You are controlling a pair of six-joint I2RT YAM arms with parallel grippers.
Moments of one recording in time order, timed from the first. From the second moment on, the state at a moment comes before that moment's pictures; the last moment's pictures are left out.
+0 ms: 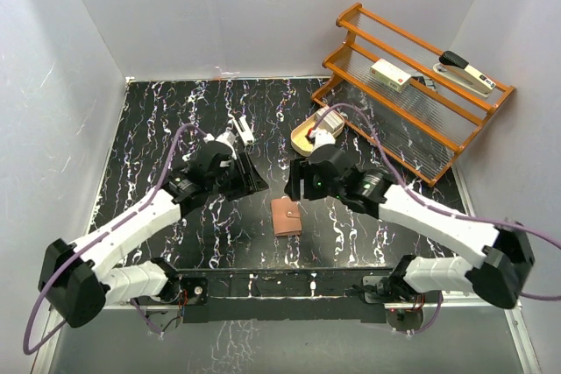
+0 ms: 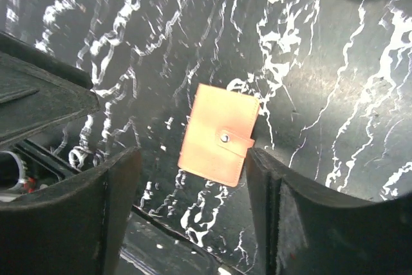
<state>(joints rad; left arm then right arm) -0.68 1.15 0.81 -0.41 0.10 -0.89 0.87 1.24 0.95 -0.43 0.12 0.59</state>
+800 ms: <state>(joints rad) -0.68 0.76 1.24 -0.84 -0.01 -0.69 0.87 0.82 1.18 -0.60 0.29 0.60</state>
